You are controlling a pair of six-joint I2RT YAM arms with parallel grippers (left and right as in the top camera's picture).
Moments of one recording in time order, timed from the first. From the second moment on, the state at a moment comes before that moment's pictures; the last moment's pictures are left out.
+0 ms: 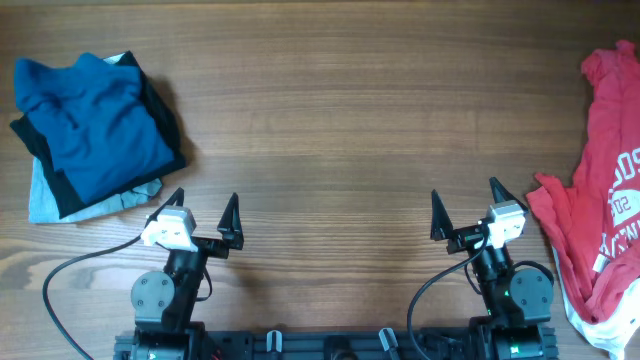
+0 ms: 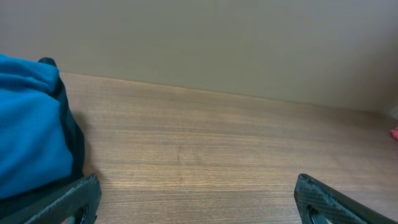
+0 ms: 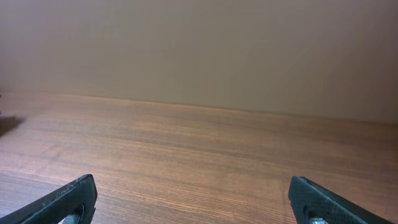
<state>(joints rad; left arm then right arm) -0.06 0.01 0.01 -0.06 0.13 -0.22 0.08 0.01 0.01 0.01 -0.13 -0.01</state>
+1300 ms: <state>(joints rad) -0.06 0.20 0.33 -0.38 0.17 -0.30 0.08 0.27 0.37 -0.33 -0.09 0.15</state>
